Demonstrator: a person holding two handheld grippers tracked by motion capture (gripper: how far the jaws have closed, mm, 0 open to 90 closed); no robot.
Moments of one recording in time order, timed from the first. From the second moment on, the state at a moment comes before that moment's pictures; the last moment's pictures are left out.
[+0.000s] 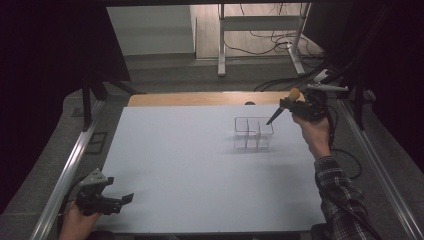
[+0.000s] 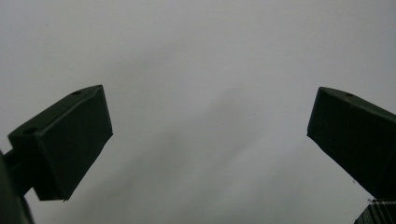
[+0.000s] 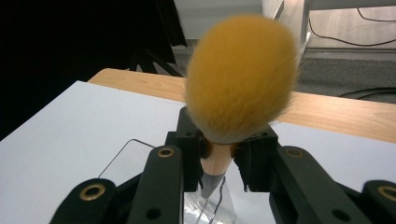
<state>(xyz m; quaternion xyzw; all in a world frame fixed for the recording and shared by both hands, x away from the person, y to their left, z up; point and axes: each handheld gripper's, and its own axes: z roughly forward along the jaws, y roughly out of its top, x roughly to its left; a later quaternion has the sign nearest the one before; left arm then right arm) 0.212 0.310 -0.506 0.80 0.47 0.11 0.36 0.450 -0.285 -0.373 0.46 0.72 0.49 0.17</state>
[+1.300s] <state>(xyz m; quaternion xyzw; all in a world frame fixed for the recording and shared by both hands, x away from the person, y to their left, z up) 0.213 0.309 -0.507 0.80 0.47 0.11 0.35 0.446 -0.261 -0.414 0.44 0.75 0.47 0.16</state>
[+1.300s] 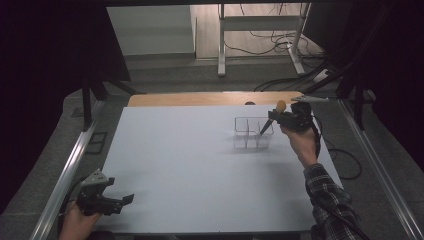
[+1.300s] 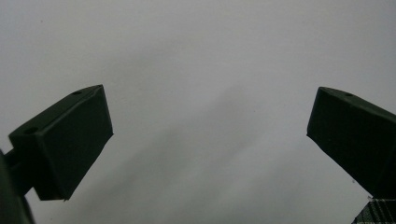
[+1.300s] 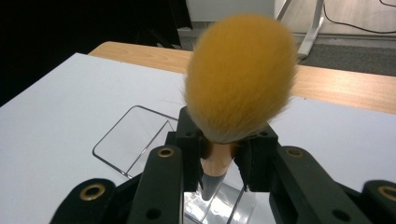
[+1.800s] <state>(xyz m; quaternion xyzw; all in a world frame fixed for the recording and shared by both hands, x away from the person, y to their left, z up) 0.213 0.308 -0.508 0.80 0.47 0.11 0.35 0.447 -0.253 -0.428 0.44 0.76 0.45 0.16</state>
